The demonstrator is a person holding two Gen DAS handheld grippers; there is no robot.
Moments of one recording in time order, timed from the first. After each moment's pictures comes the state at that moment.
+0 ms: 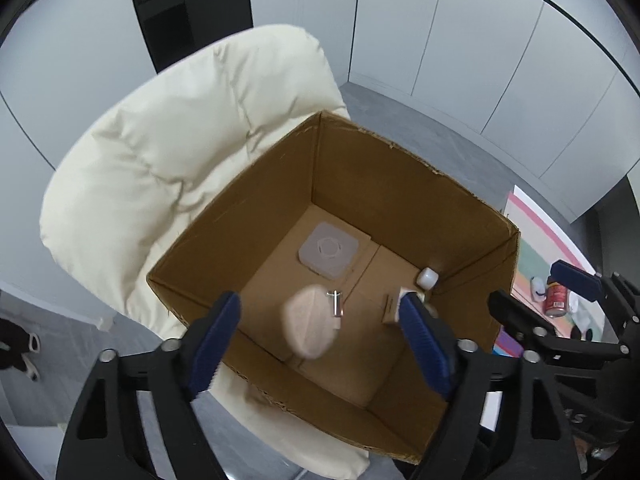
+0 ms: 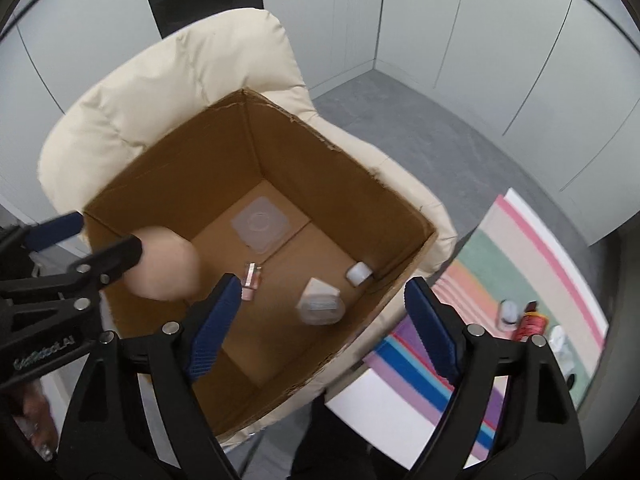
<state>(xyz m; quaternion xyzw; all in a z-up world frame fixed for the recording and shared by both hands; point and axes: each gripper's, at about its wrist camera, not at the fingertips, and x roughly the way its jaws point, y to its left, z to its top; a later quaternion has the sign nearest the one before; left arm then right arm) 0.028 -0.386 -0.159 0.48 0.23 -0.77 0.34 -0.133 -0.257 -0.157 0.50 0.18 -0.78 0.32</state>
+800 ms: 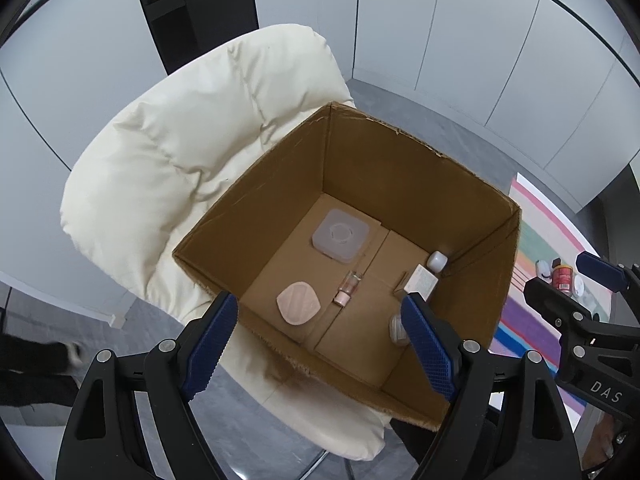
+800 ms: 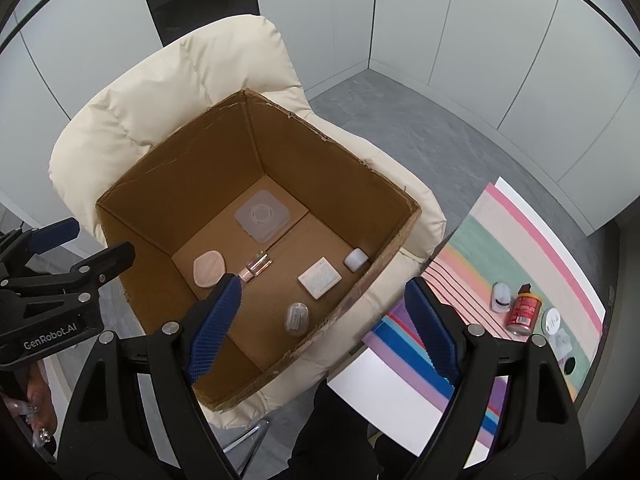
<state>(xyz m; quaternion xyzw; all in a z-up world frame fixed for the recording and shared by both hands) 0.053 -0.367 -0.146 0.49 0.21 -0.77 0.35 -0.107 -0.233 -0.135 0.50 0.18 -0.79 0.31</state>
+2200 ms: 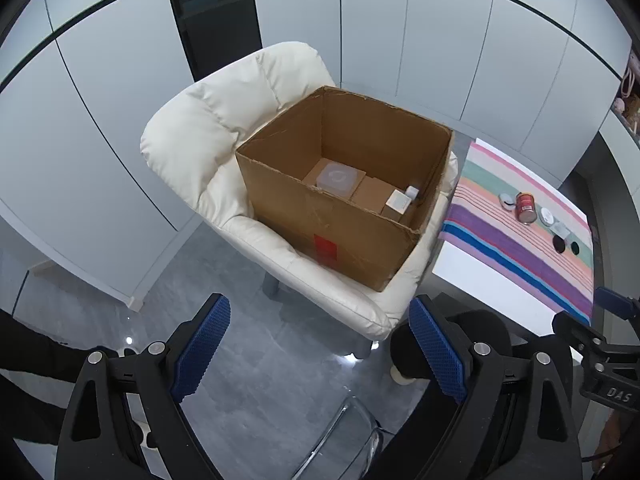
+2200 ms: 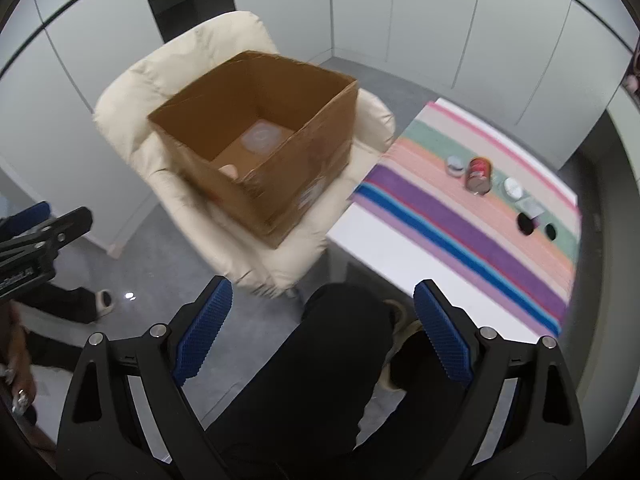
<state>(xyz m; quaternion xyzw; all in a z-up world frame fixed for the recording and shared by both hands) 0.215 -0.206 -0.098 0.46 0.17 -0.80 0.34 0.099 -0.064 -0.104 0.51 0.12 -0.81 0.27</state>
